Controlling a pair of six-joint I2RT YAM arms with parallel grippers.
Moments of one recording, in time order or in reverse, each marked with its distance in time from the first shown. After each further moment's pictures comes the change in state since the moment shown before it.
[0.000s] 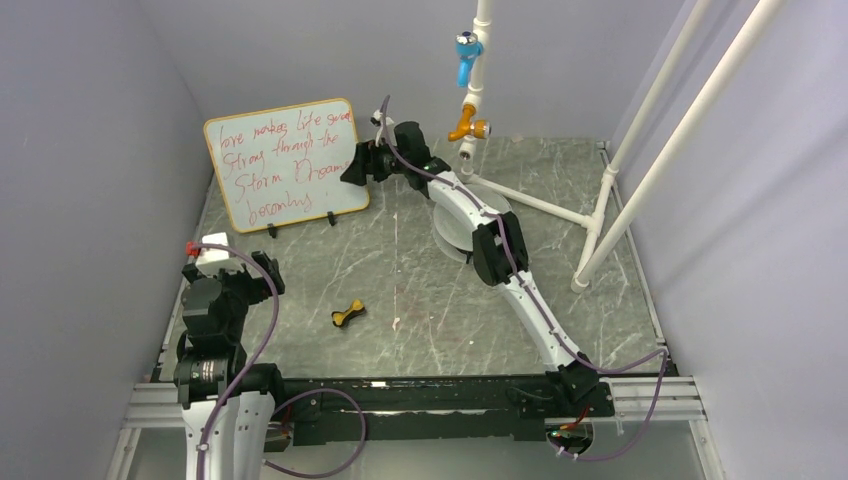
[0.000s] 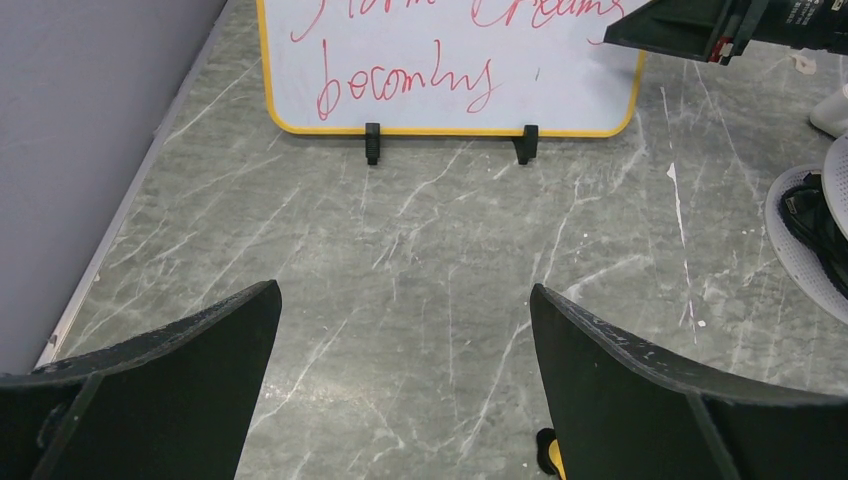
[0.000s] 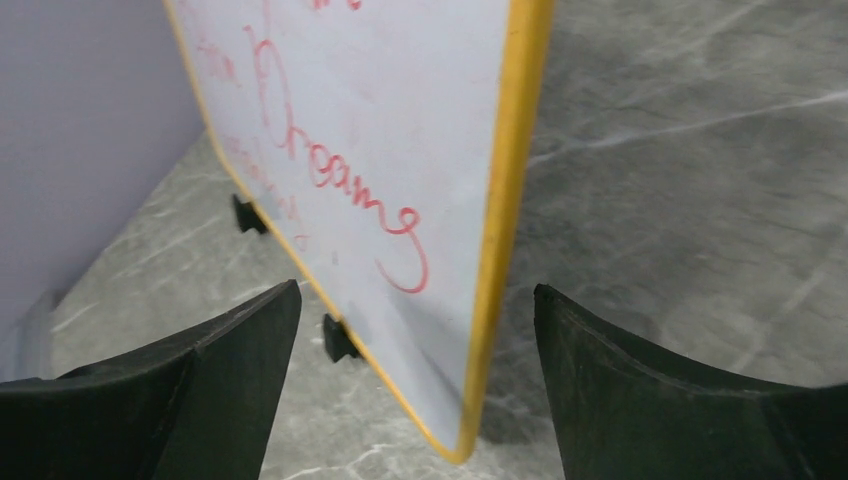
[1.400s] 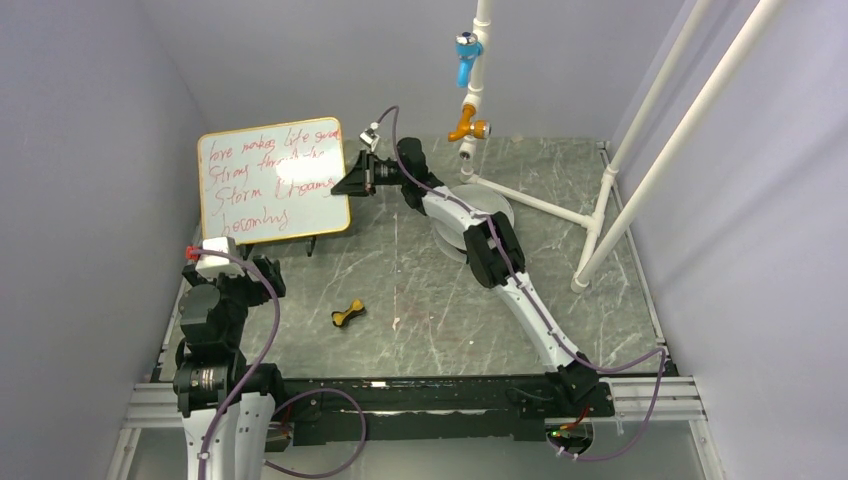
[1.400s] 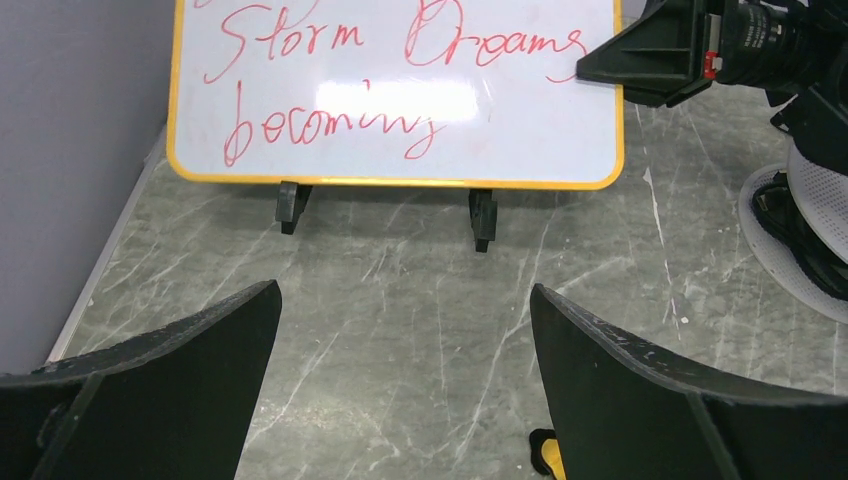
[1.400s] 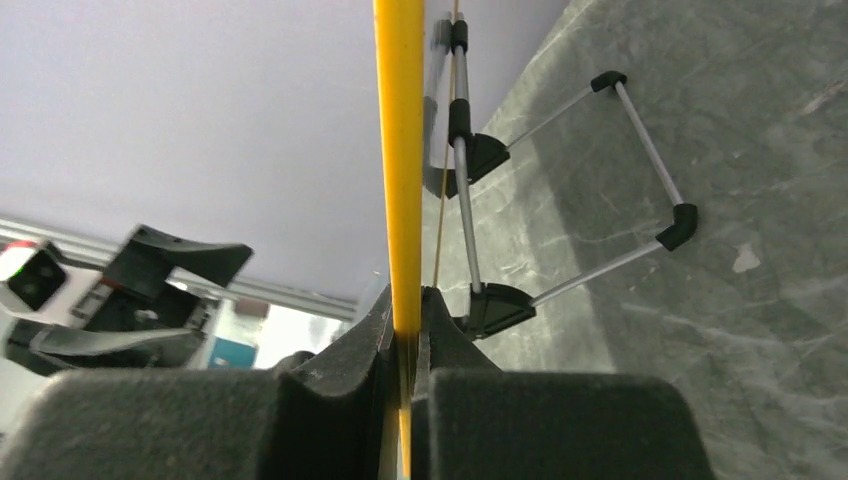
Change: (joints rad) left arm 0.000 -0.043 0.000 0.004 0.037 0.018; right arm 0.015 0.025 -0.212 0.695 -0.443 0.894
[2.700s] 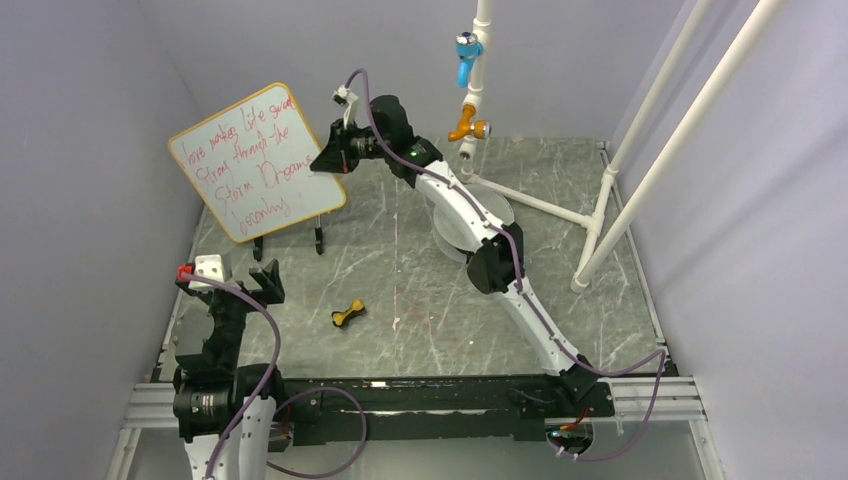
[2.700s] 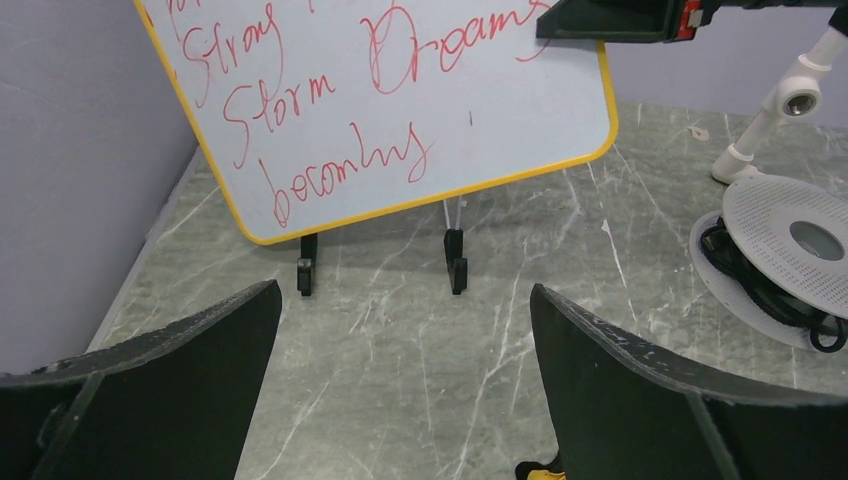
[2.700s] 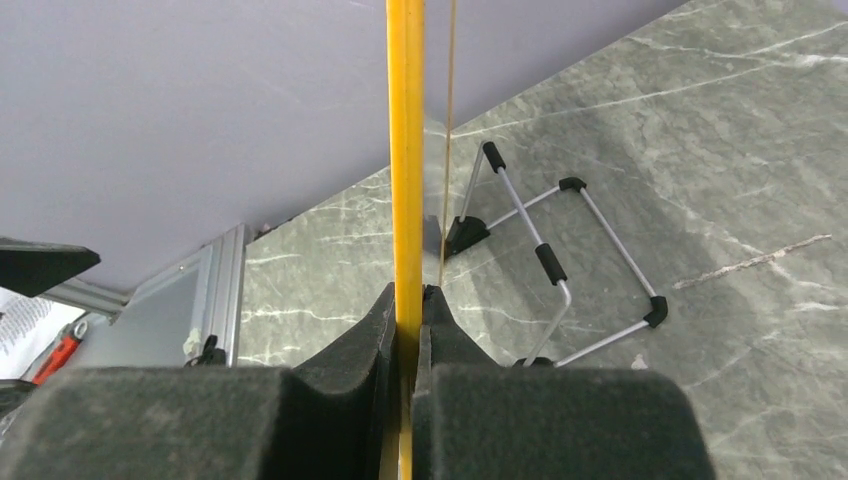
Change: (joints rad) left arm 0.000 -0.148 -0.007 0.035 0.041 0.009; right arm 0.108 -0.140 0.447 -0.886 0.256 -0.885
